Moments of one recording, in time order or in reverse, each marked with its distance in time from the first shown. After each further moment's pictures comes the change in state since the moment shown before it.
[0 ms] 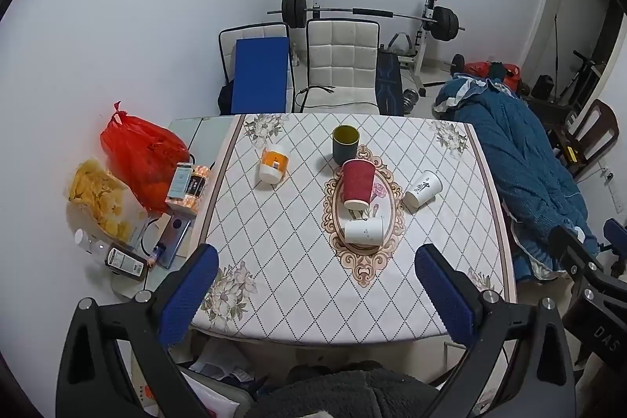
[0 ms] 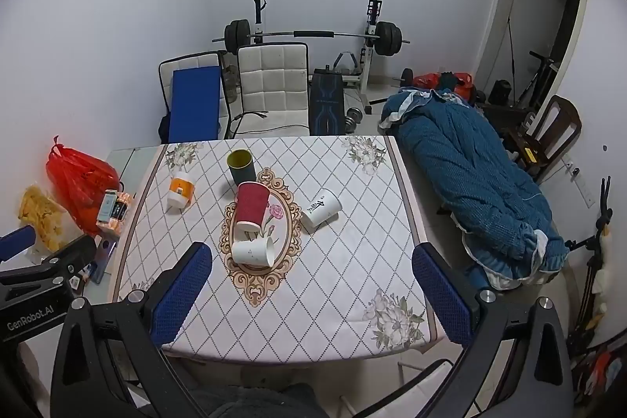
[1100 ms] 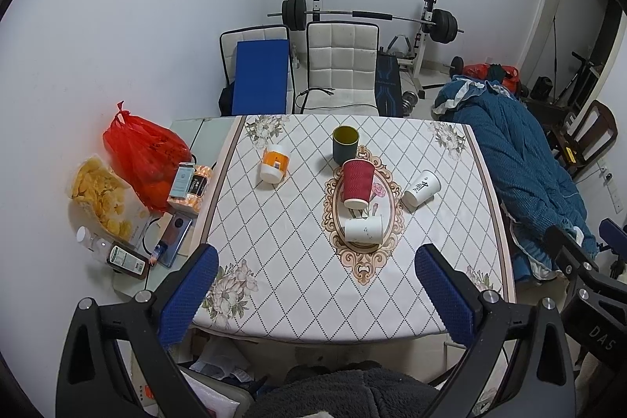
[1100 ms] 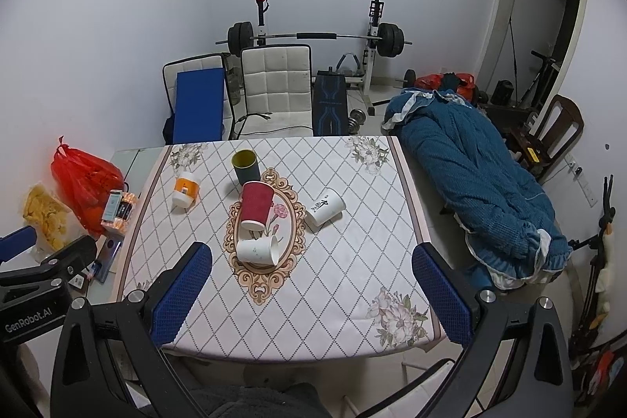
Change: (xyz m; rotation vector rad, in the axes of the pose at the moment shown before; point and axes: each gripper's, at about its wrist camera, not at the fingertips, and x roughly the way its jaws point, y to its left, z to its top) left arm -0.009 0.002 0.004 0.004 0.006 0.011; right arm -0.005 -0.001 -0.004 0.006 -0.010 0.014
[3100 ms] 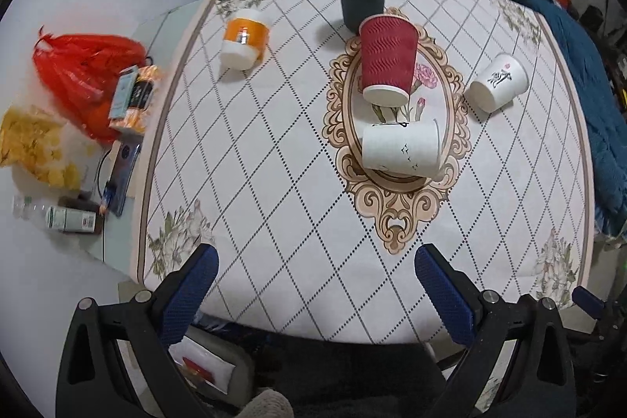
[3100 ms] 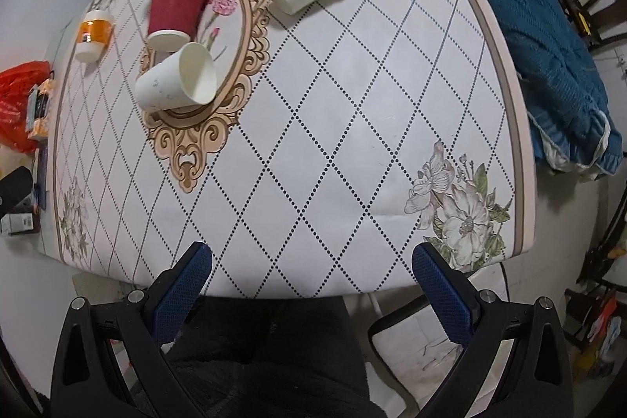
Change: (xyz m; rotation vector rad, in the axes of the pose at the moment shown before) left arm 0.276 -0.057 -0.046 0.019 0.408 0.071; right arm 0.338 -0.054 -0.156 0.081 0.690 0.062
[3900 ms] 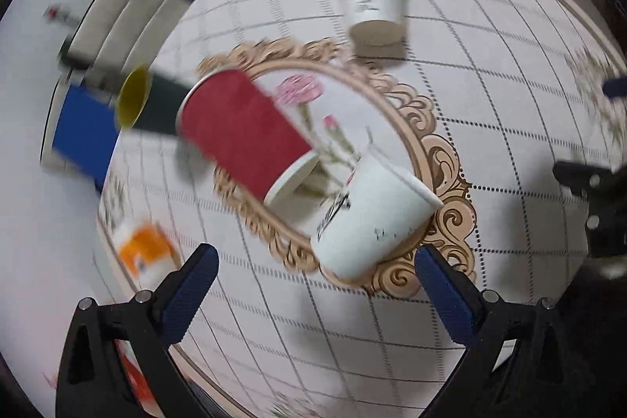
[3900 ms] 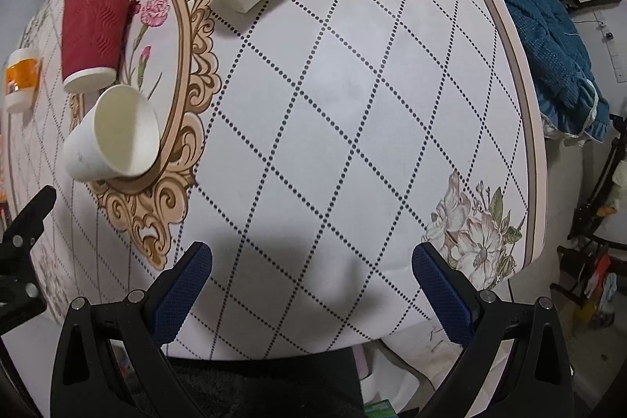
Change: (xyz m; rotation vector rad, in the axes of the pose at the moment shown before) left arm 0.092 -0.088 0.077 1.011 -0.062 0.071; right arm 0.061 0.005 0.076 0.132 0.106 -0.100
